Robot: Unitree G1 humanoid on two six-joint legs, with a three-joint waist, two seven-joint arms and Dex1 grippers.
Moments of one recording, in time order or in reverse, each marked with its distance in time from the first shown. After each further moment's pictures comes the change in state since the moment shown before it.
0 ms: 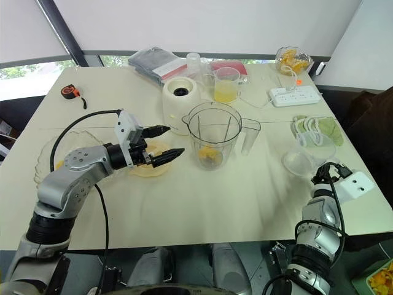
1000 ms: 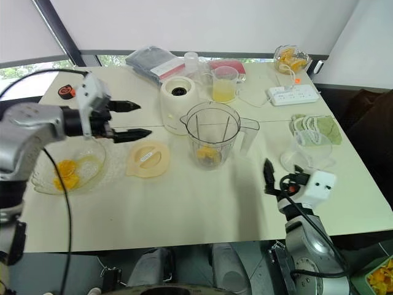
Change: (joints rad) left arm -0.317 0.407 0.009 0.230 0.018 0.082 -0.328; right arm 0.461 -0.047 0.433 -0.848 0.117 0.349 0.177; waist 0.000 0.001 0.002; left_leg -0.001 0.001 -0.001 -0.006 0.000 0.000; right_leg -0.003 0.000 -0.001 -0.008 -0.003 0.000
